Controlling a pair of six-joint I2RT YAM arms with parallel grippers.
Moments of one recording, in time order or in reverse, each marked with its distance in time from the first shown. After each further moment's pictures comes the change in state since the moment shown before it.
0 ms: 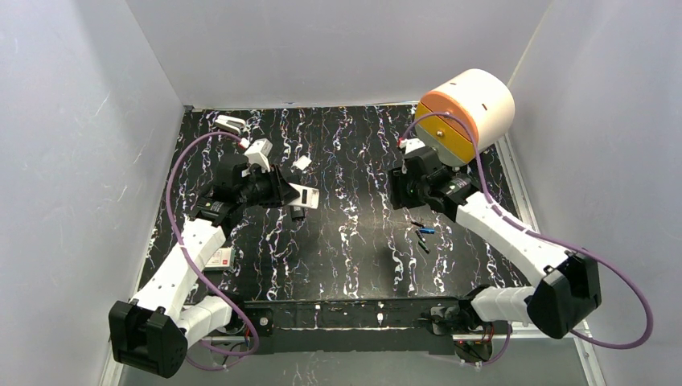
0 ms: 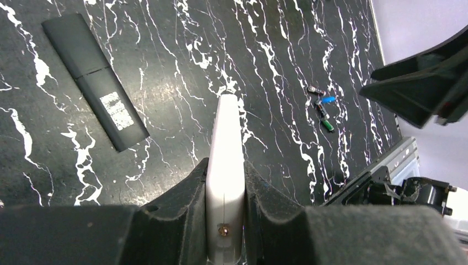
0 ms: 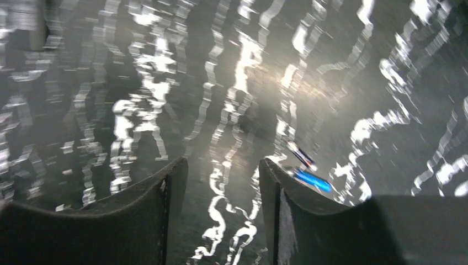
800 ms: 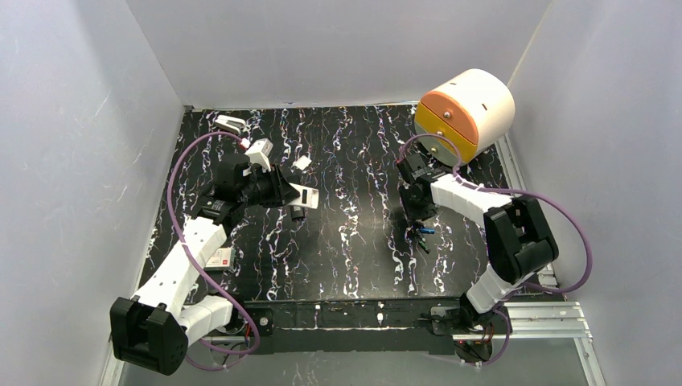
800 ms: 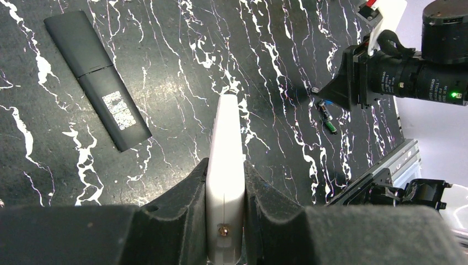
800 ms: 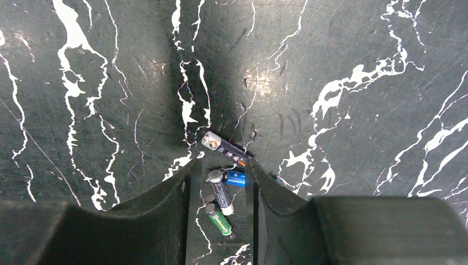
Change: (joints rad) left arm 0.000 0.016 0.000 0.012 -0.026 -0.013; right arm -0.138 0.363 -0.055 -0.071 0.137 -0.086
